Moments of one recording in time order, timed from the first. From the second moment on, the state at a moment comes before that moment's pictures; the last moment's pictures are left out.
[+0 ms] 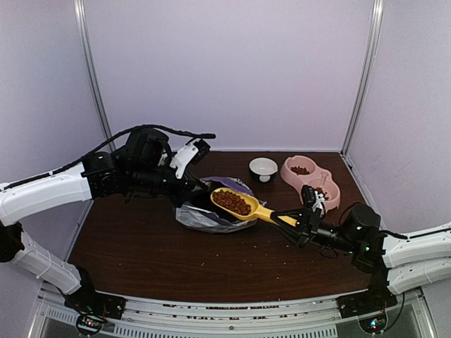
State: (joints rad) left arm -0.91 1.34 1.19 -0.42 0.10 -0.03; right arm 0.98 1.00 0.27 0.85 -0.19 1.39
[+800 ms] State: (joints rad) left arm -0.86 1.33 1.19 -0.42 0.15 -0.07; right arm 0.97 0.87 0.32 0.80 -0.30 1.37
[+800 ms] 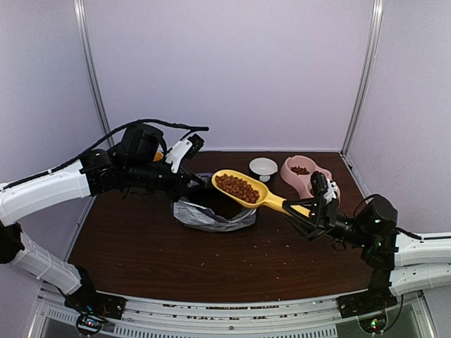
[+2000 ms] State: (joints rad) left arm -0.85 1.31 1.19 -0.44 0.16 -0.08; right arm 0.15 0.62 0.13 0.51 -0.25 1.35
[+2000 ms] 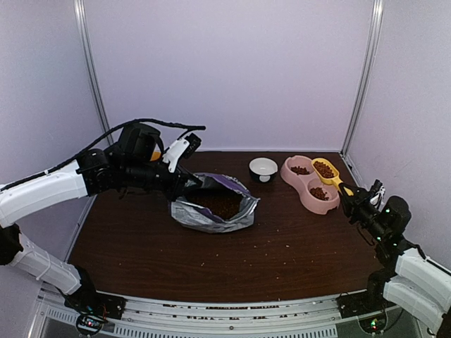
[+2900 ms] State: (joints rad) left arm -0.85 1.29 1.18 -0.45 0.15 -0.08; right arm 0.00 0.77 0.21 0.28 -0.26 1.11
